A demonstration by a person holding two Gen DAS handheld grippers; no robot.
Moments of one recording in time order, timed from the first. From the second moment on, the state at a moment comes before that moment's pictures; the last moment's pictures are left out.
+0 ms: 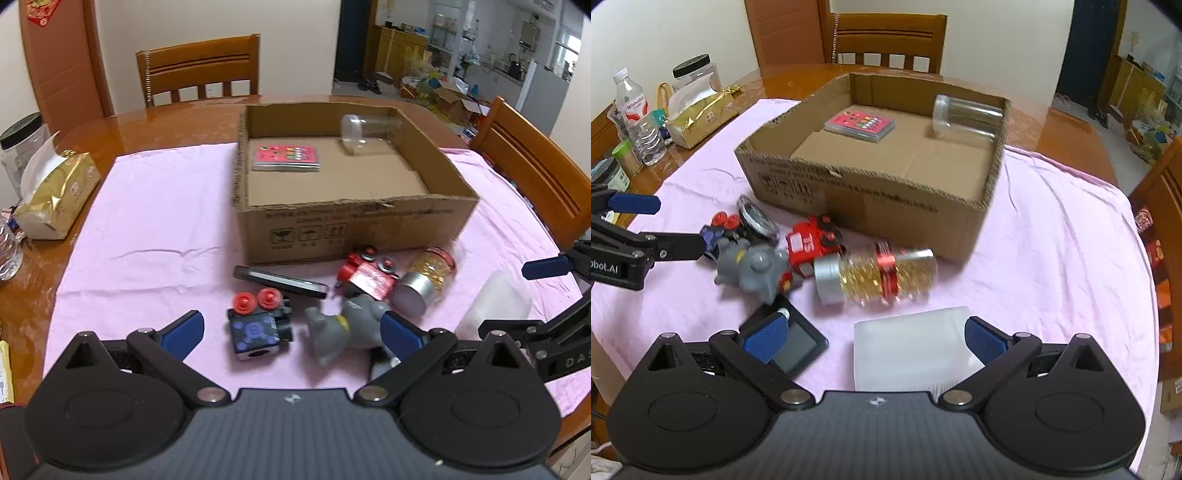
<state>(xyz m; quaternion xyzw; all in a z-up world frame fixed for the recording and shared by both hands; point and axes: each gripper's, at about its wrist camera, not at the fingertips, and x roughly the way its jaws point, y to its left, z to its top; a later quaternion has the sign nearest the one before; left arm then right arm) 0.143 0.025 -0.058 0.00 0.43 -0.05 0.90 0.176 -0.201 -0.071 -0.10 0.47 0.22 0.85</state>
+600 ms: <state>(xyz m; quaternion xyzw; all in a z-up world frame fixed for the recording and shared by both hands) 0.127 -0.034 -0.090 0.04 0.48 -0.08 0.87 0.176 -0.236 -0.119 -0.13 0.49 0.17 0.85</state>
